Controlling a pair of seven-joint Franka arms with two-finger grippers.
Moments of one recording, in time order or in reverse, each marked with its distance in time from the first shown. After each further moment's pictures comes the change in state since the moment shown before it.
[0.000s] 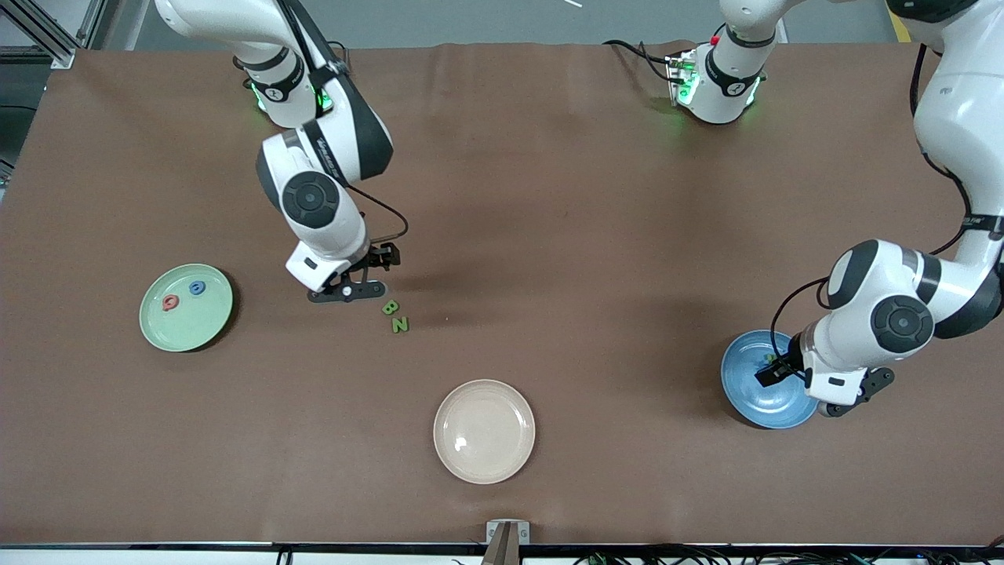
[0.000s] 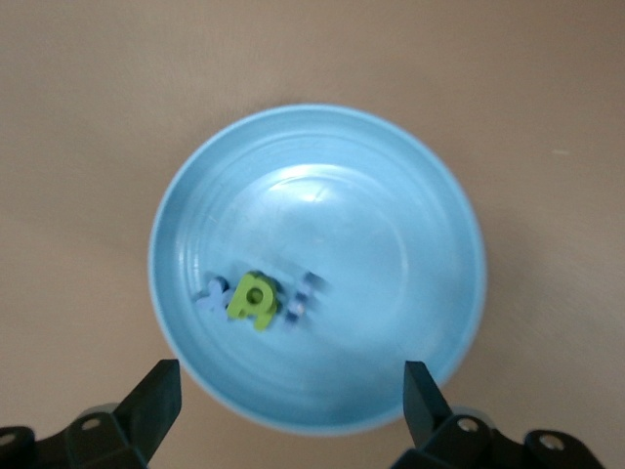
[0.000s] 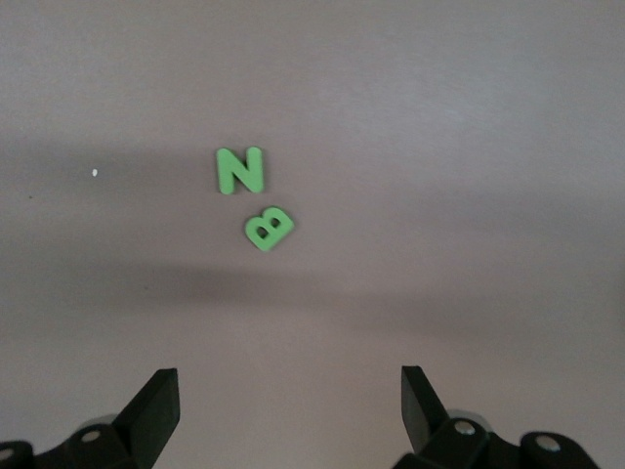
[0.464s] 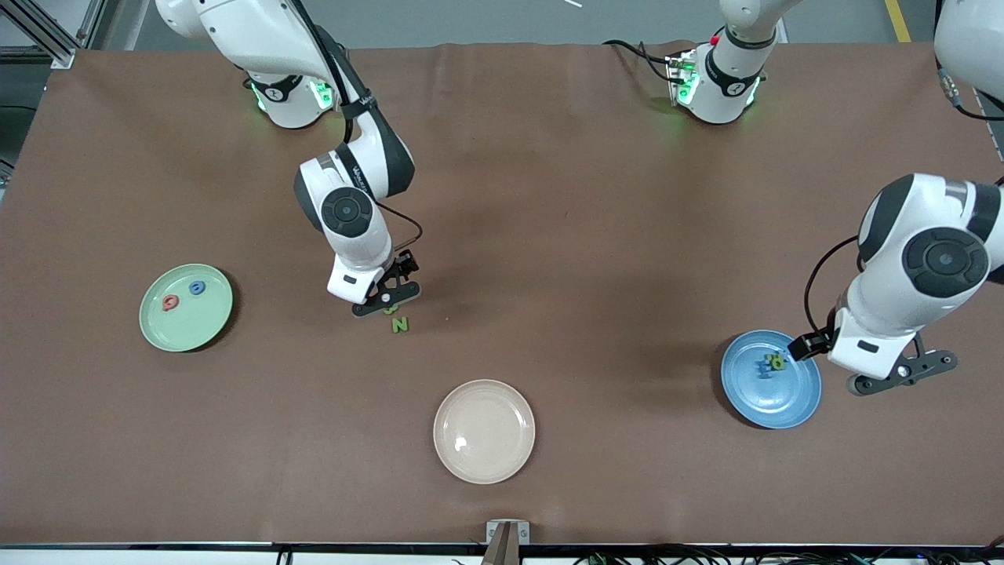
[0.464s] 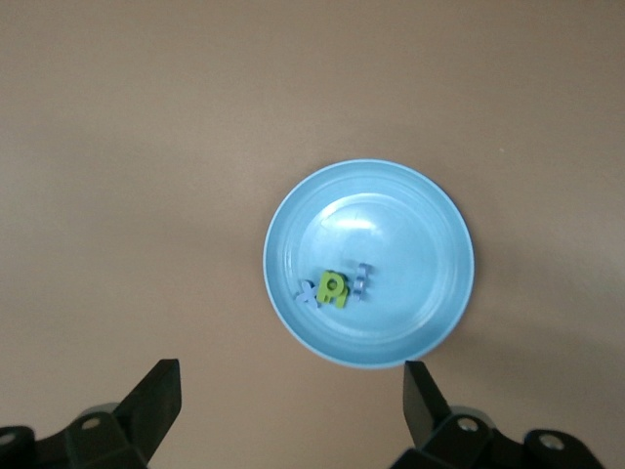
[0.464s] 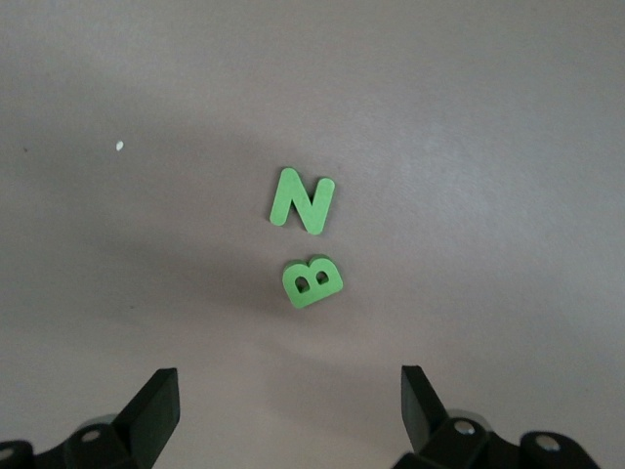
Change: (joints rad) left arm -0.001 -0.228 -0.029 0.008 -0.048 -0.138 0.250; right arm 0.027 0.089 -0.003 -0.072 0.000 0.235 -0.284
